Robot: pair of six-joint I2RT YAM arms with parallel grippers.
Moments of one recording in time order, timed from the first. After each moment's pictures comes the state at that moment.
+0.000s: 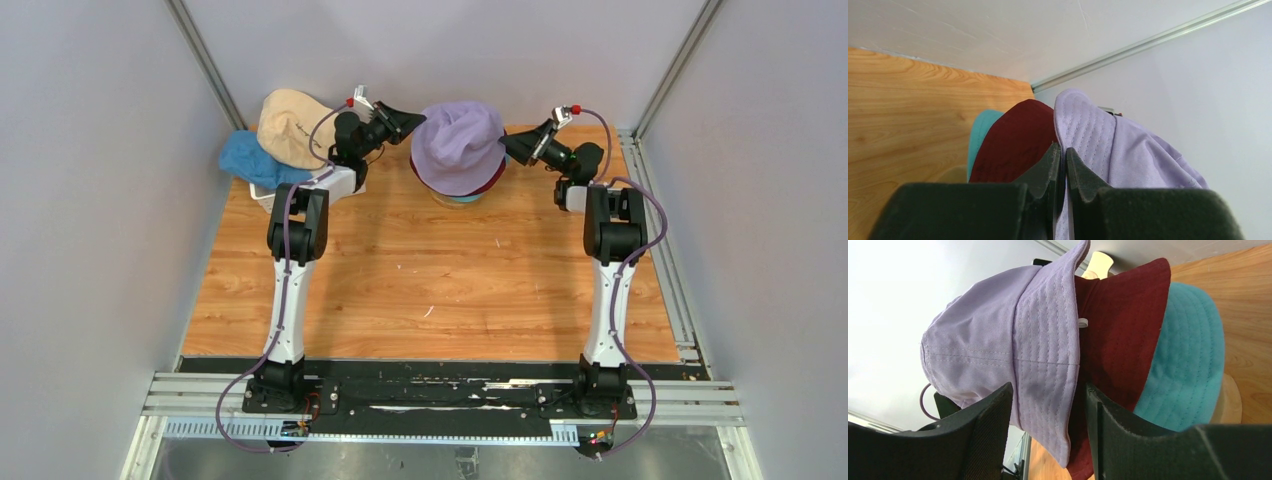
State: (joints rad) left arm -0.21 2.47 1.86 0.80 0.59 -1.25; right arm -0.03 2.42 1.56 1.33 -1.02 1.48
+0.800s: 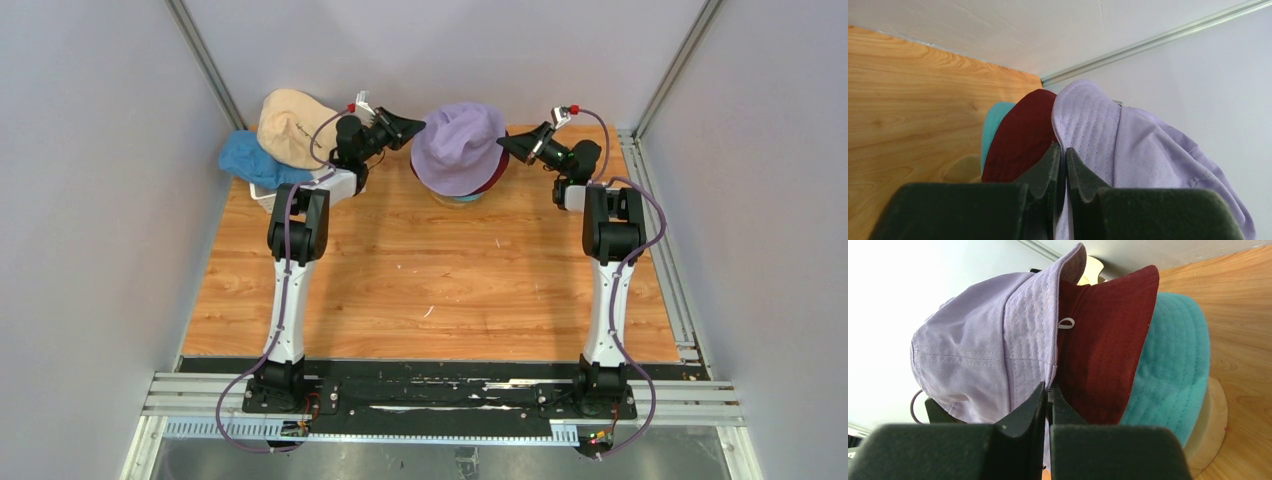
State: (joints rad) left arm -0.21 2.47 1.82 0.79 0.59 -1.23; right arm -0.02 2.43 1.58 1.27 -1.00 1.43
